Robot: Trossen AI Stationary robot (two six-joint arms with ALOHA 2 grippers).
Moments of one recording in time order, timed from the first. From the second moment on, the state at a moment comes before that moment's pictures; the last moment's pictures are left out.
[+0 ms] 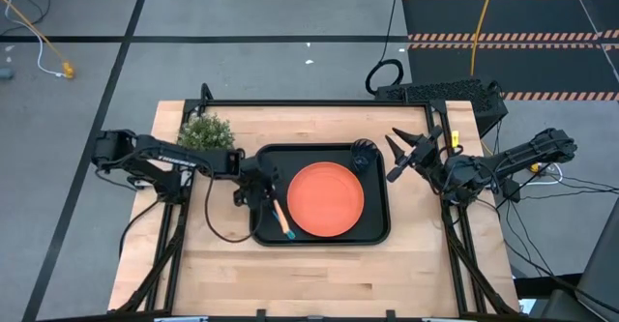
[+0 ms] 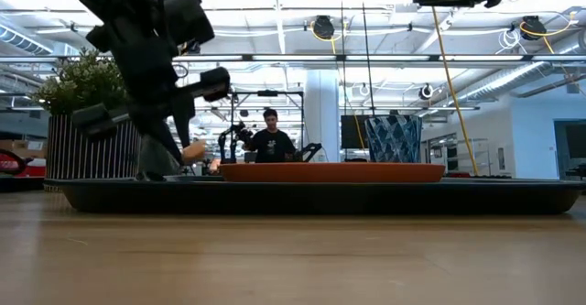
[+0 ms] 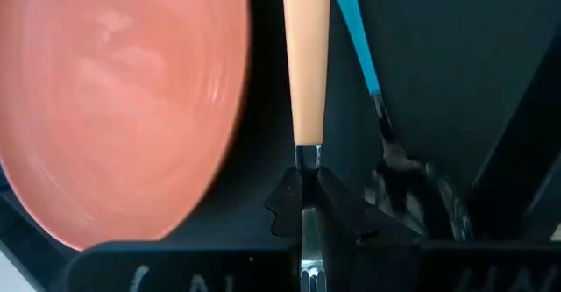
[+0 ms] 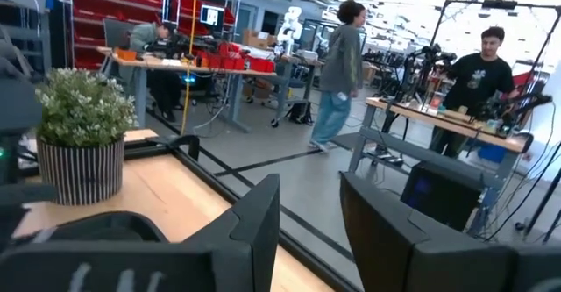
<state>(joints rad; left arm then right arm) 0.08 1.42 0.69 -0.29 0.20 1.29 0.32 0.75 0.50 0.32 1.13 -0.24</state>
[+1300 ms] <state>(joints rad) 0.16 1.43 0.69 -0.25 0.24 1.58 0.31 0.79 0.50 0.32 1.13 -0.16</state>
